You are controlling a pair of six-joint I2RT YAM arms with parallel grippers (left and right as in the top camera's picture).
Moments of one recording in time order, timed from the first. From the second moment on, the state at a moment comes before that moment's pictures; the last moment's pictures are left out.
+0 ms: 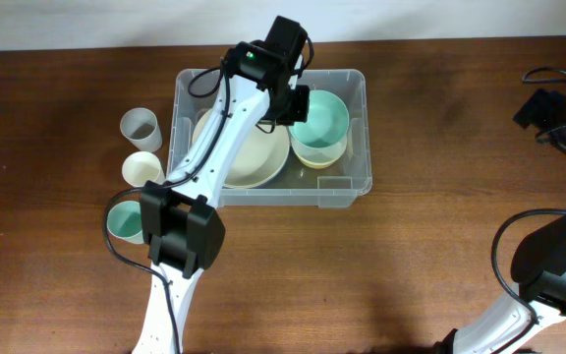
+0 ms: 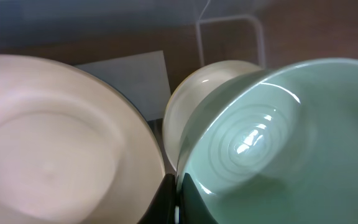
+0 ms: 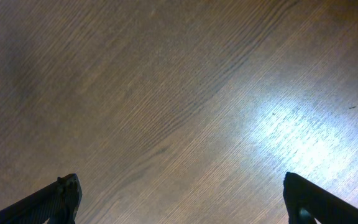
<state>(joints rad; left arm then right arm) -0.46 2.37 2.41 -1.27 0.10 -0.31 -0.42 1.98 1.99 -1.32 0.20 0.38</state>
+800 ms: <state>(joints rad) -0.47 2.43 2.41 -1.31 0.12 -0.31 -0.42 1.98 1.99 -1.32 0.20 0.38</state>
